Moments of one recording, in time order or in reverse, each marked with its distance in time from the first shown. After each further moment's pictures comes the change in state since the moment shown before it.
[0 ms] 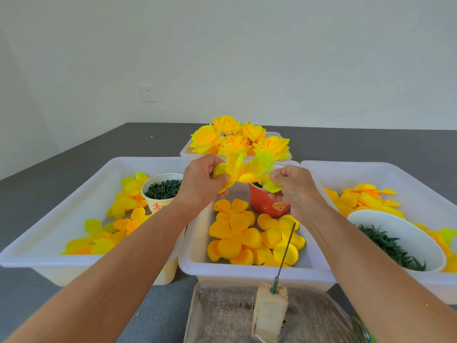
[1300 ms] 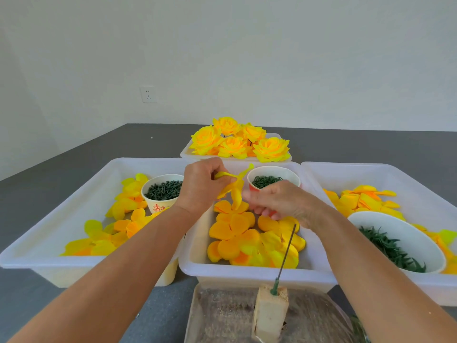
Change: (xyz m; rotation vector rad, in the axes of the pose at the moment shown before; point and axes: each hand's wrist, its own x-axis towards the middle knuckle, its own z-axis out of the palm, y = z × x) left_hand -0.001 0.001 0.001 0.115 0.054 0.146; right_hand -0.010 -0.001 -0.007 -0.467 -0.501 -0.010
